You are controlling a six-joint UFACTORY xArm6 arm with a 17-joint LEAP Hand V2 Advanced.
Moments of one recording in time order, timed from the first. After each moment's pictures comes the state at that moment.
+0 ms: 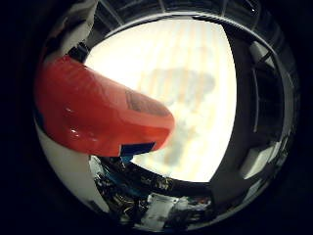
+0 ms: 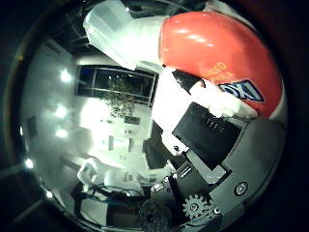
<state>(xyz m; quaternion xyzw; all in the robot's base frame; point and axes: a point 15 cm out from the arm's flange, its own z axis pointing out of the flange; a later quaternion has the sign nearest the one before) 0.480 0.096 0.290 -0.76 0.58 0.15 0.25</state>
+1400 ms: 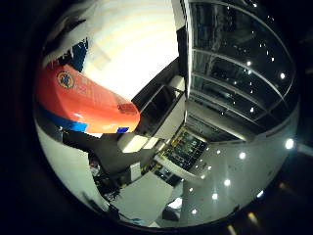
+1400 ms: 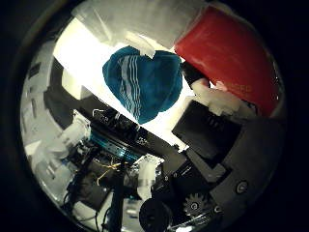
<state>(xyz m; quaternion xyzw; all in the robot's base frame) 0.444 0.215 0.274 -0.87 0.38 -0.15 -0.27</state>
